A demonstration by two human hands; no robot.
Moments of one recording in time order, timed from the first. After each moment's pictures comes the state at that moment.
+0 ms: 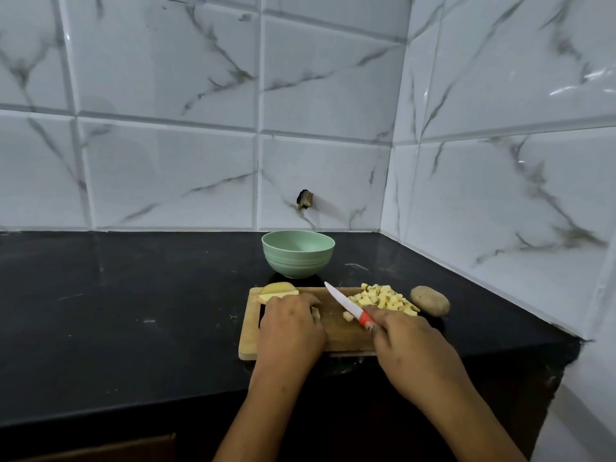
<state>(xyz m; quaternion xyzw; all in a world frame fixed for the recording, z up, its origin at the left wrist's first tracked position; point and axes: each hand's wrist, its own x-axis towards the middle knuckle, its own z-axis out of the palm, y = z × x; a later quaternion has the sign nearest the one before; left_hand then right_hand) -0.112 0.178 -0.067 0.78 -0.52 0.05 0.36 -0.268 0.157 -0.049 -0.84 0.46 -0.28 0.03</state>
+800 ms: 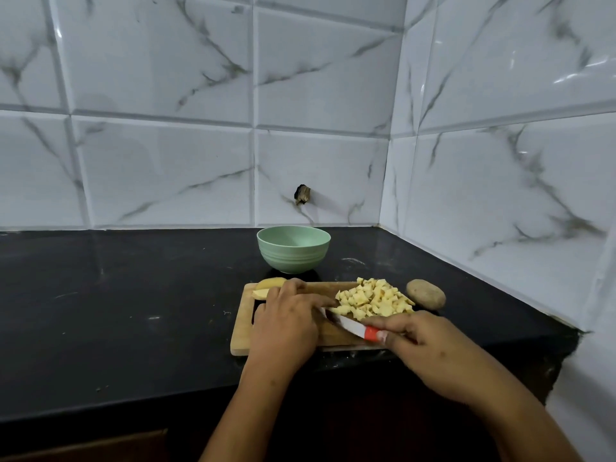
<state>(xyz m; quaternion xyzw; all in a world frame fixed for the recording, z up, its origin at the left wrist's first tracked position) -0.111 0.179 -0.065 0.76 -0.58 0.05 0.29 -0.303 0.147 -0.037 -0.87 0.40 -0.19 0.22</state>
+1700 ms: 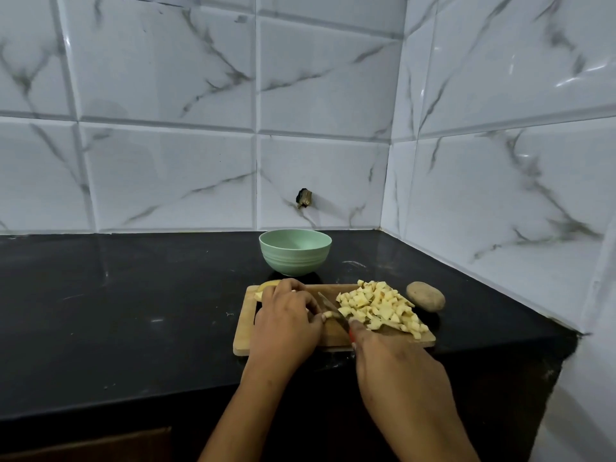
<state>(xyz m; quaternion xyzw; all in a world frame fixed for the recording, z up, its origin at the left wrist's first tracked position) -0.112 0.181 -0.066 0.75 -0.55 0.07 0.36 -0.264 0.181 -0.063 -0.86 0.46 -0.22 -0.04</state>
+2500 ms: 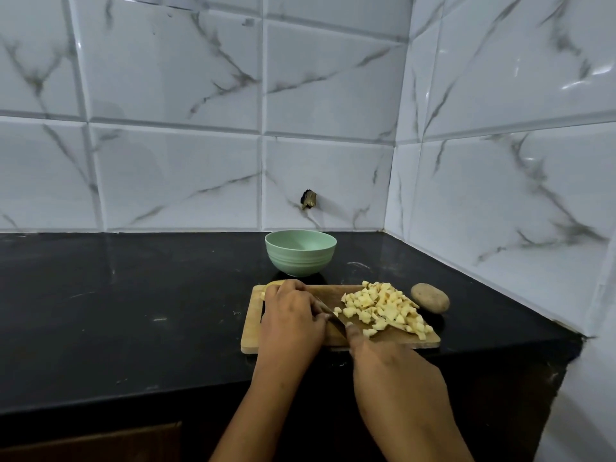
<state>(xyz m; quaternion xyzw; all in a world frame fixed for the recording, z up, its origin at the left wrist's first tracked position) -0.115 0.183 -0.067 0.75 -0.53 0.10 0.39 -0.261 0.194 -0.055 -0.88 0.45 -0.13 -0.02</state>
